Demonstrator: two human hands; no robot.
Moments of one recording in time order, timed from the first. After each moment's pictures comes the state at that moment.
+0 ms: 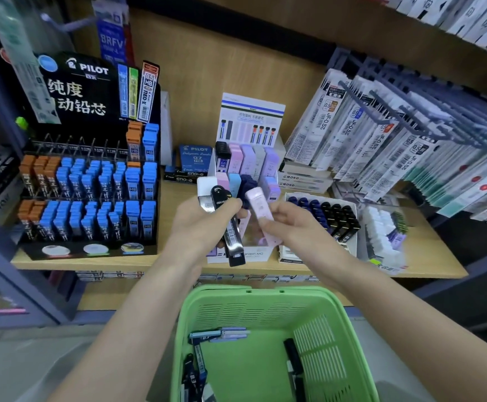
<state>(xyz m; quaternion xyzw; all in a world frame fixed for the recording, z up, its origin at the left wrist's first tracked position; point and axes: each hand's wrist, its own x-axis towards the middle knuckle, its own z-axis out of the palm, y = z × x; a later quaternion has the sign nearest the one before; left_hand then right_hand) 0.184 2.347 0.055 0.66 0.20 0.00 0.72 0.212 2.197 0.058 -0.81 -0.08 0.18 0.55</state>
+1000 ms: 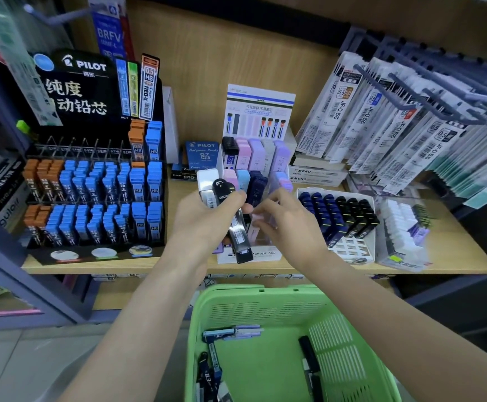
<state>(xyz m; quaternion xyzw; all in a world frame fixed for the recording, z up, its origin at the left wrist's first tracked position) 0.192 2.350 0.054 0.67 0.22 0.01 0.71 0.259 2.201 -0.009 -0.93 -0.30 -0.18 0.13</state>
